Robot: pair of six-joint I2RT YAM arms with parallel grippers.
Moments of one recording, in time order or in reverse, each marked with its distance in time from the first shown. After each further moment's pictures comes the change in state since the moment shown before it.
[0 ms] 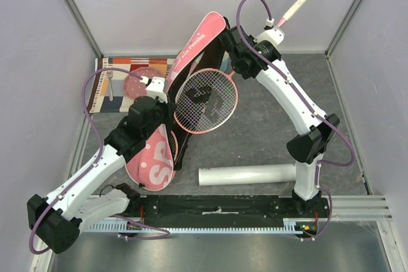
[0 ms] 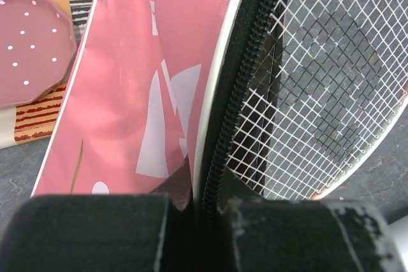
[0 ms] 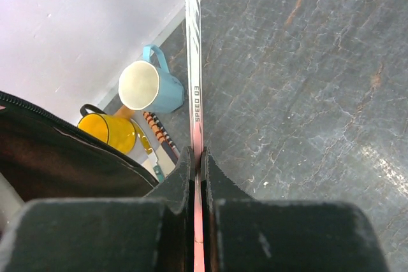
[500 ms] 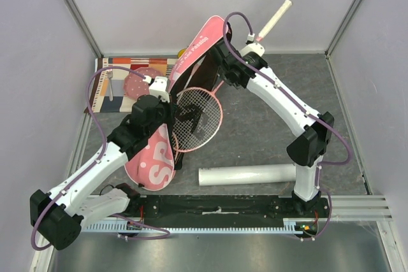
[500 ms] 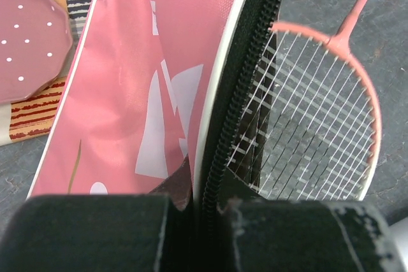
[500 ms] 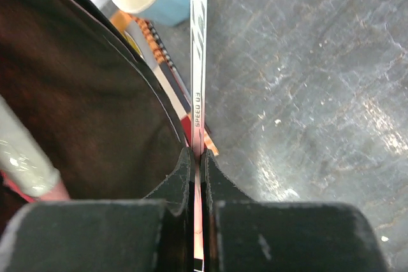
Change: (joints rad) left arm 0.000 0.039 0.005 0.006 -0.001 0.000; right arm 0.063 0.000 -0.130 0.089 -0.209 -0.006
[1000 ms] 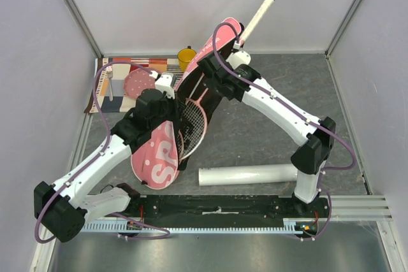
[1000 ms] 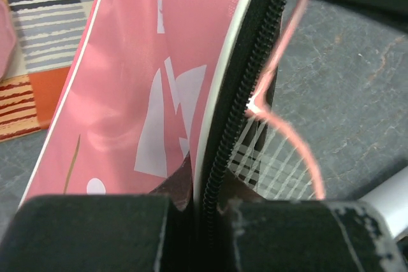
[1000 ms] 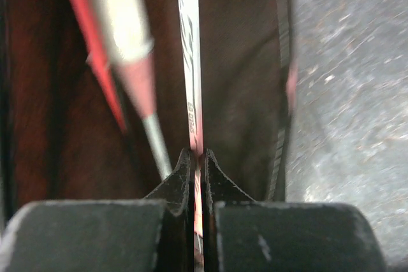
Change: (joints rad) left arm 0.001 0.064 0.063 -0.033 0.120 -0.044; right arm 0.099 -0.084 -0.164 0.148 -0.064 0.005
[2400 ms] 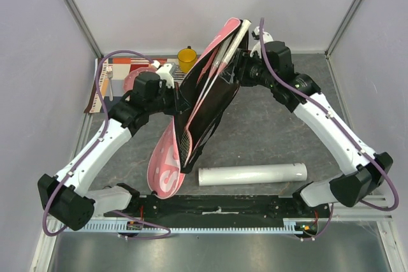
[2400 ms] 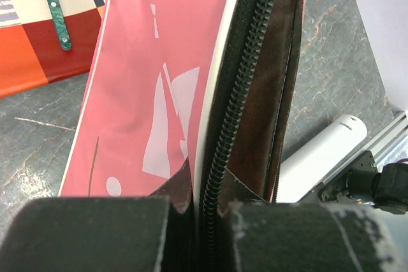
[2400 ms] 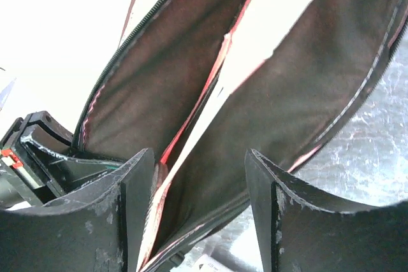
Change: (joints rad) left arm 0.100 0.134 0.243 -0.246 0.310 -0.105; right arm -0.249 -0.460 -0.435 0.443 -0.684 -0.687
